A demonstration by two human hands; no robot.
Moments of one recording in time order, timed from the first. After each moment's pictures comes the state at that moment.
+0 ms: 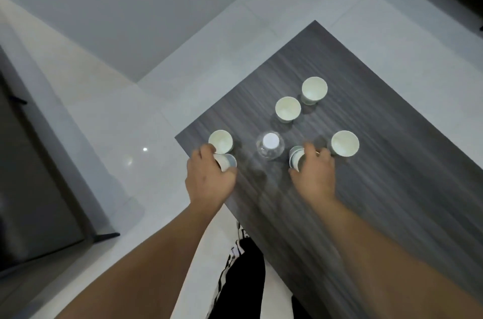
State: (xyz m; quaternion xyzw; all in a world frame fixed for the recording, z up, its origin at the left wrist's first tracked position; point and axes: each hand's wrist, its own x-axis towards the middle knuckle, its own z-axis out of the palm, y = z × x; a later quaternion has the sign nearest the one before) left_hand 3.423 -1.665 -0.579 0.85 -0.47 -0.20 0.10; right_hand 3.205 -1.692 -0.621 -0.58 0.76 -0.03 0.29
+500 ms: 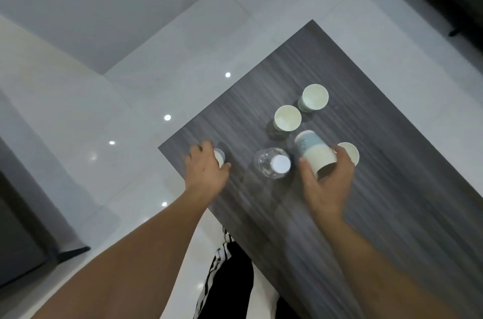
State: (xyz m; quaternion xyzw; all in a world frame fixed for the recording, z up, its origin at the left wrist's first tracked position) left_hand 3.454 -1.726 -0.638 0.80 -0.51 -0.30 0.00; right_hand 3.217 -1.703 -0.620 -0.43 0.81 -0.32 0.23
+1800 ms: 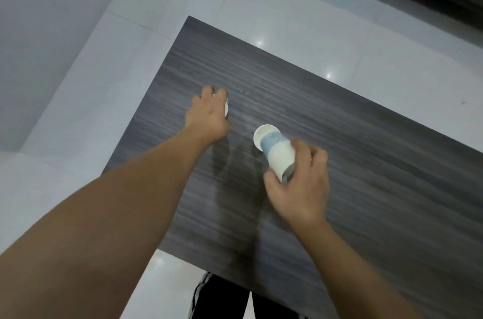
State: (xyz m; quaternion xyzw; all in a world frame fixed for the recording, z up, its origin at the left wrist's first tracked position) left_hand 3.258 -1.872 -0.641 0.54 -0.80 -0.25 -0.08; right_hand 3.140 -1.673 -0.586 -0.42 0.87 -0.23 0.15
